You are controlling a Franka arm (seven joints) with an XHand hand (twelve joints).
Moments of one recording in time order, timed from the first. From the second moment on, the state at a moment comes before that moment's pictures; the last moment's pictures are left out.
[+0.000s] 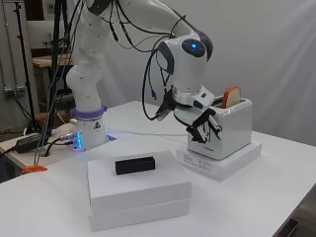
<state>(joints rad) 0.69 0.33 -0.79 -1.93 0.42 1.76 -1.28</state>
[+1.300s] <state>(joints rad) 0.39 0.01 -0.39 -1.99 0.16 1.82 -1.03</state>
